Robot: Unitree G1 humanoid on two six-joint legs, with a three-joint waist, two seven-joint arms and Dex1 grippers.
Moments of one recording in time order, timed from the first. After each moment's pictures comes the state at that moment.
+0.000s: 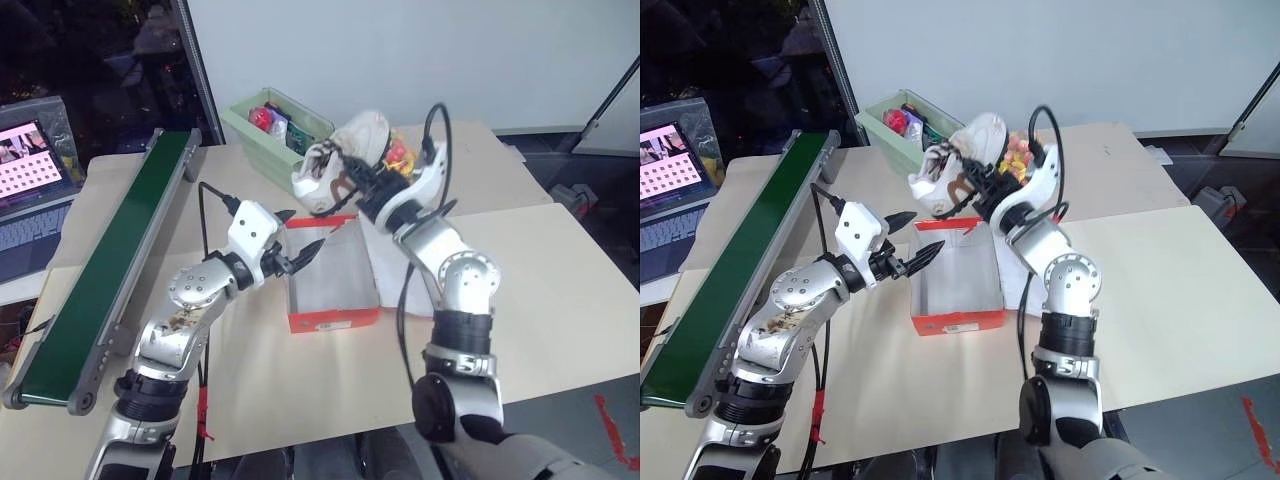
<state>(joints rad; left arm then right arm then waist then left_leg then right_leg) -0.38 0.44 -0.07 -0.31 -0.27 0.43 -0.54 -0.83 -0.01 -0.30 0.03 0.92 0.76 -0.08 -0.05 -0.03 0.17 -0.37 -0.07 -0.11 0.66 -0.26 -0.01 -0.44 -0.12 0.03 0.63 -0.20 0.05</state>
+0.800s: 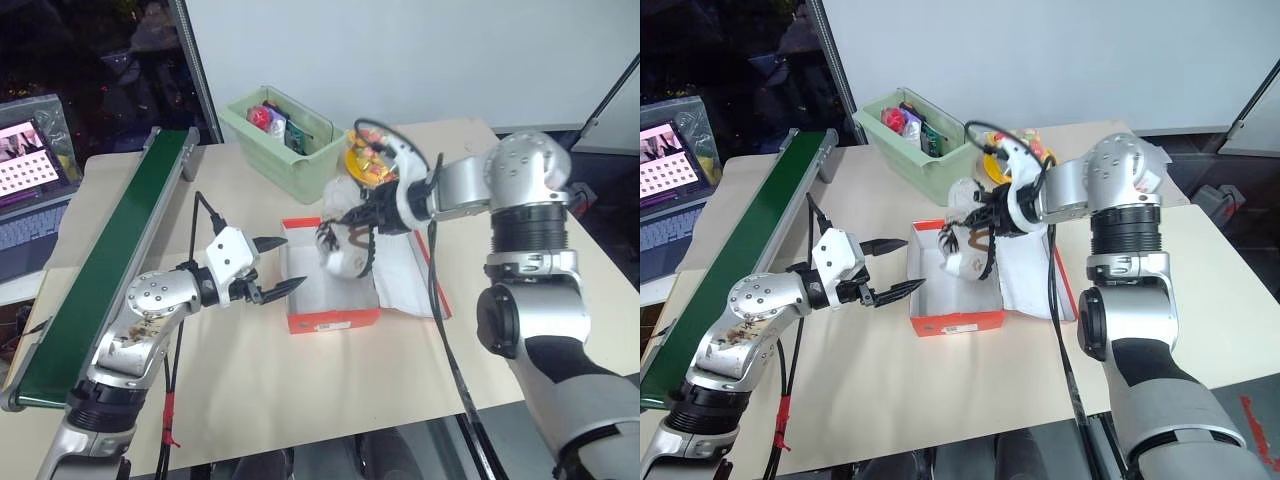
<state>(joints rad) -0.32 0.62 -0.06 -0.27 -0.30 0.28 -0.85 -1.25 -0.35 -0.08 0.51 0.79 1.61 0.10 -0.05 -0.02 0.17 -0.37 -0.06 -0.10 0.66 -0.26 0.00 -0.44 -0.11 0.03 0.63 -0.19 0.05</state>
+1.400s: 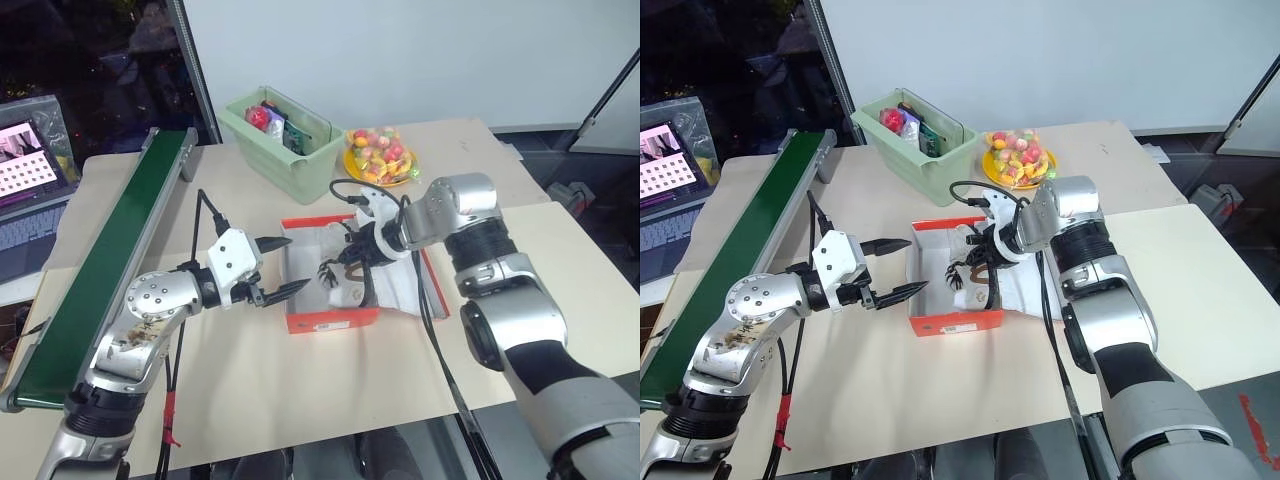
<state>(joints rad) -0.31 0.63 -0.06 -0.33 -0.30 0.29 -0.84 -1.23 -0.29 0.16 0.73 0.49 1.39 0.41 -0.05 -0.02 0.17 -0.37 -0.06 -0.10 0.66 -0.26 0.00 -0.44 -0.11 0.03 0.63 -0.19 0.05</state>
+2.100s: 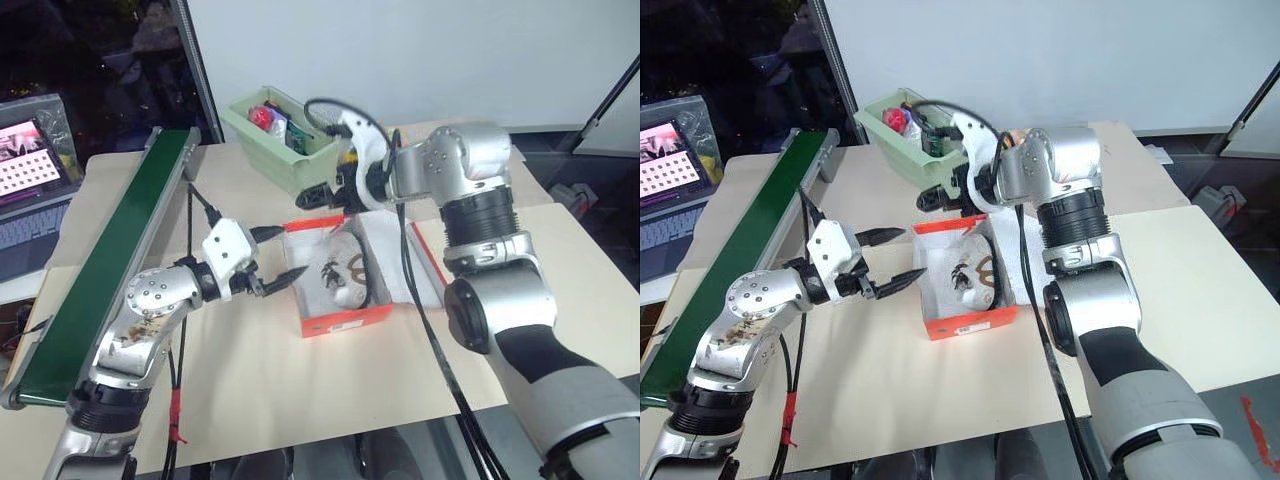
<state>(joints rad) -0.34 0.55 0.03 -0.27 -0.31 0.31 -0.71 -1.31 -0.22 -0.04 0.39 0.43 1.38 0.40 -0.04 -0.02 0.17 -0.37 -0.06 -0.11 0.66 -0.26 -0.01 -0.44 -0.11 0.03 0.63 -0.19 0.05</state>
